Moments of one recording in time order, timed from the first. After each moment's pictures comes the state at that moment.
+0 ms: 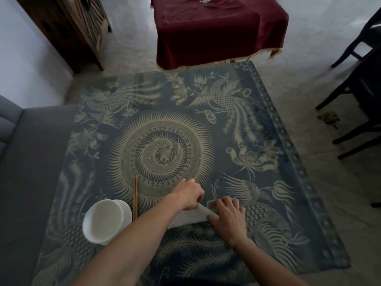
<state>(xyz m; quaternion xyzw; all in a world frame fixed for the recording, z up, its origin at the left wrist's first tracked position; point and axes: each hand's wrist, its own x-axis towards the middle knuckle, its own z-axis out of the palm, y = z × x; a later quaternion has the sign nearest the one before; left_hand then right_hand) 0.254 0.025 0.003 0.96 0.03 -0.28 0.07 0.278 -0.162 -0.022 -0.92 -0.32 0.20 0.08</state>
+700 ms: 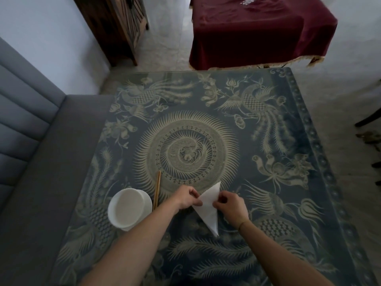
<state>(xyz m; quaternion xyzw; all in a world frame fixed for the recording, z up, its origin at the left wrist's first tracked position) 0.188 0.065 -0.003 0.72 0.44 -0.20 0.50 0.299 -0.095 -0.014 -0.86 -0.24 0.34 0.27</state>
